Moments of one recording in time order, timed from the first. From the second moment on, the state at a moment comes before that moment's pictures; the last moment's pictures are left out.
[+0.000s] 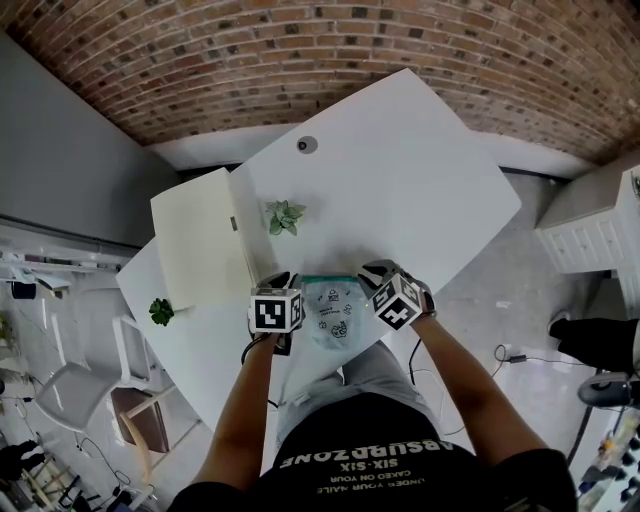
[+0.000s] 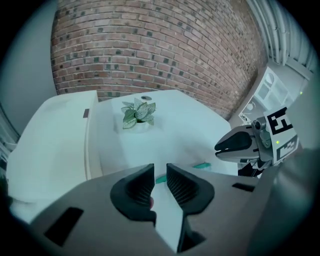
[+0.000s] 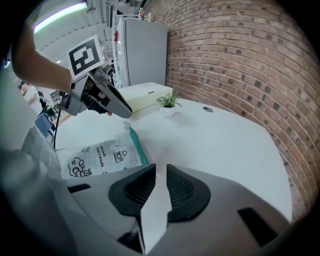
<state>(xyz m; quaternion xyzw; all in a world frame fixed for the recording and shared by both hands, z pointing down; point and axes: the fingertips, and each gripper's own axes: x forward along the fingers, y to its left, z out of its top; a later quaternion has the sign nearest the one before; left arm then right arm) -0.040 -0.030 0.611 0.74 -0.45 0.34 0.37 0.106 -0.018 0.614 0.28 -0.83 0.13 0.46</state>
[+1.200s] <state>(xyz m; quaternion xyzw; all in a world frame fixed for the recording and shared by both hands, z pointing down) 0.002 -0.012 0.463 0.81 -0.49 0.15 0.28 0.073 0.000 0.457 0.43 -0.86 0.15 0.21</state>
